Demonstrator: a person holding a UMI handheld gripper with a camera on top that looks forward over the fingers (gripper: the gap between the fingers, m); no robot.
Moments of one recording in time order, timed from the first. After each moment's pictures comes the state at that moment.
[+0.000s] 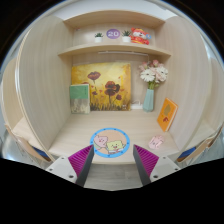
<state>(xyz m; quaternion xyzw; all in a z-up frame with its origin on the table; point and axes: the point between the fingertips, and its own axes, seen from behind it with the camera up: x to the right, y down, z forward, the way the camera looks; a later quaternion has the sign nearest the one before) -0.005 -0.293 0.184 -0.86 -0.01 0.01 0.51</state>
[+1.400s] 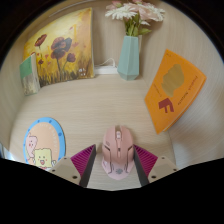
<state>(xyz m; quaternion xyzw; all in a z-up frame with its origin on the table) 0.206 -0.082 -0.017 -0.94 0.01 -0.01 0.34</state>
